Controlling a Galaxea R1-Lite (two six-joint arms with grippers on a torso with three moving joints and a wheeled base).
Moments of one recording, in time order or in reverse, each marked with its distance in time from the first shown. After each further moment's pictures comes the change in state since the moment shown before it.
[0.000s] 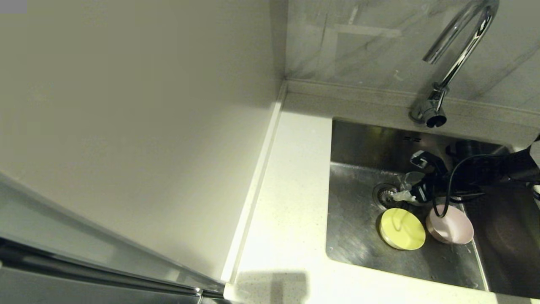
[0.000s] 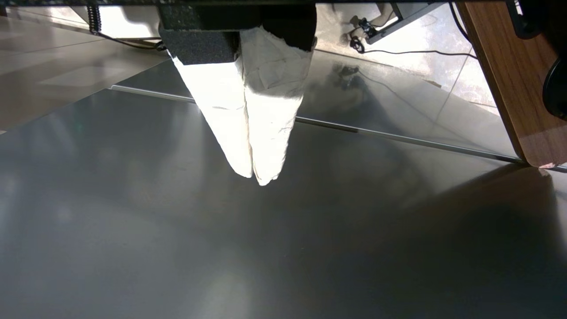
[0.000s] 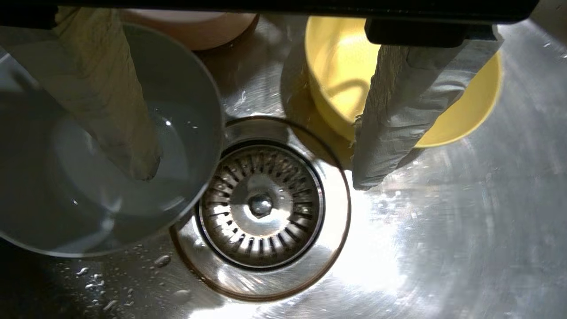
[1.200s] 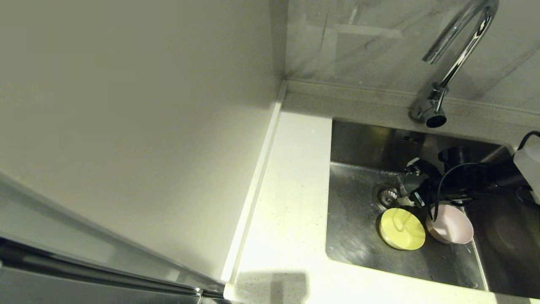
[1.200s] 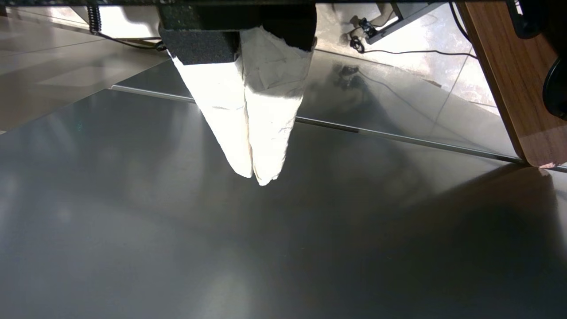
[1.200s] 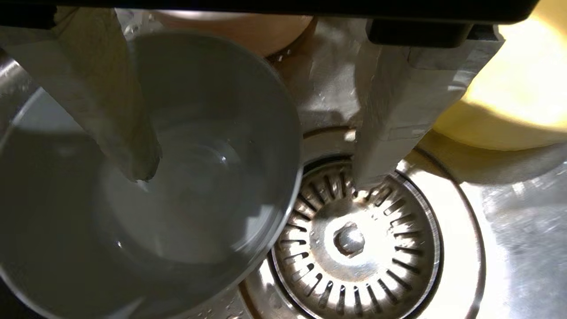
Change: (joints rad) left arm 0.000 0.000 0.000 0.000 0.000 0.000; right arm 0.005 0.081 -0.024 -0.081 -0.227 -0.027
